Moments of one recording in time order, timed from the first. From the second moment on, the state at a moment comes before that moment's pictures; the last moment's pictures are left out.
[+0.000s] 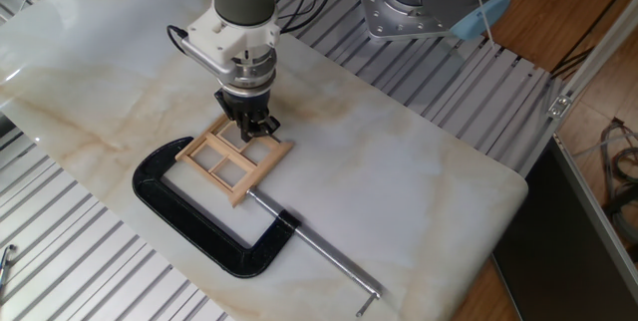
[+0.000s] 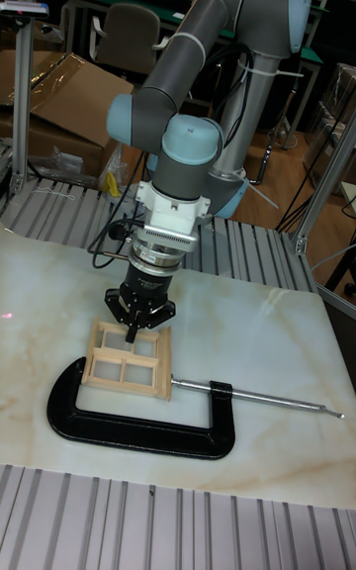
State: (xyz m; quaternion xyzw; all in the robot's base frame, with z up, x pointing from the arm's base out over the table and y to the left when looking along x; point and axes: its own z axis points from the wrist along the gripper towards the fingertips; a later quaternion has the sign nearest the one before) arm 0.509 -0.031 0.010 0.00 1.00 -0.02 0.06
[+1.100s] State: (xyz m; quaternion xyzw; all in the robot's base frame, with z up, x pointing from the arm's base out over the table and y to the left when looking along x) arm 0.509 -0.022 0.011 0.01 1.00 -0.01 0.06
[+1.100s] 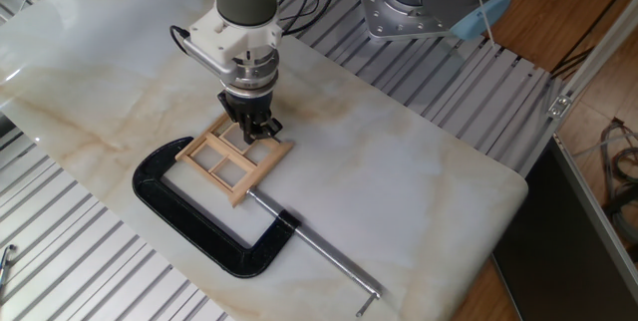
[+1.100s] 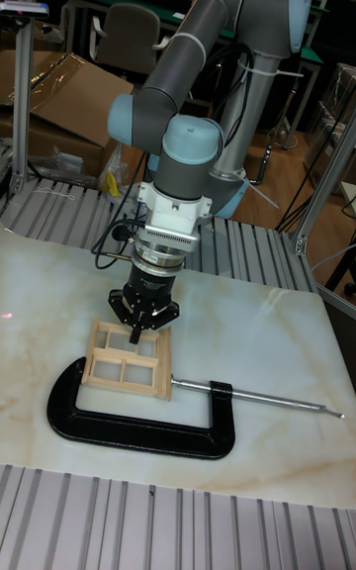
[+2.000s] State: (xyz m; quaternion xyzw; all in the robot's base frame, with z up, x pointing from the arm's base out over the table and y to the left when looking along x) arm 0.511 -0.009 0.010 0.03 1.00 -0.01 0.06
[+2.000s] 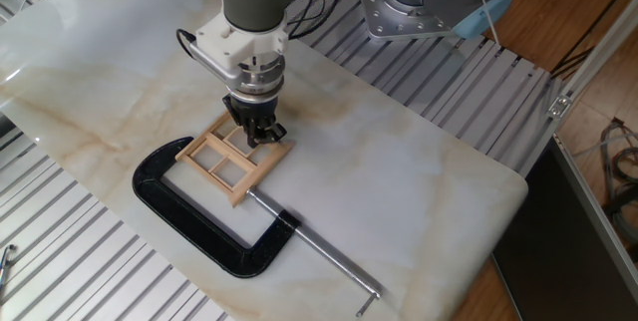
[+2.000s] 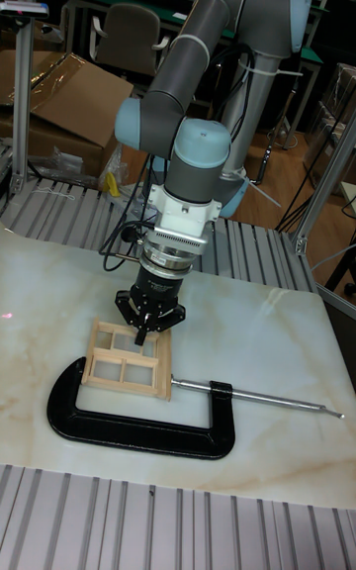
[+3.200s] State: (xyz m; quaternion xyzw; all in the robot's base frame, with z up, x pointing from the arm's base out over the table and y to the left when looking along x) arm 0.511 0.005 0.009 0.05 1.00 -0.01 0.06
